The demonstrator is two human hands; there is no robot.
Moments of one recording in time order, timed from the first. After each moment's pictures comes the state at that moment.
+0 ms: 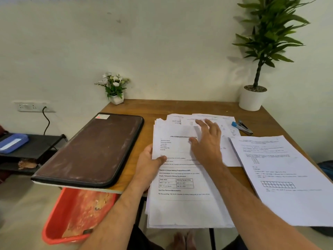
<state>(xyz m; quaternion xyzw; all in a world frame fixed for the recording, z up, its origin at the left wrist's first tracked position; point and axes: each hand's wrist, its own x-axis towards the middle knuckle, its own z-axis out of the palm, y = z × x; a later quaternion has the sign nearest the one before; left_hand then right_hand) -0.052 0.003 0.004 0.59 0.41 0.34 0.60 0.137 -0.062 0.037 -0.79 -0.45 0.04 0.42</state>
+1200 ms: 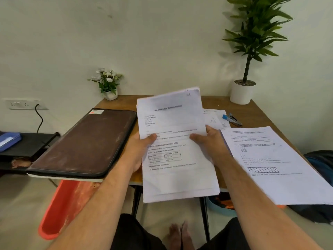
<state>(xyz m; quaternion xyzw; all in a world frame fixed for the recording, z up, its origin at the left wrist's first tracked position) -0.053 0.000 0.043 0.51 0.34 0.35 0.71 0.150 -0.120 0.054 -0.61 -0.34 0.37 0.62</state>
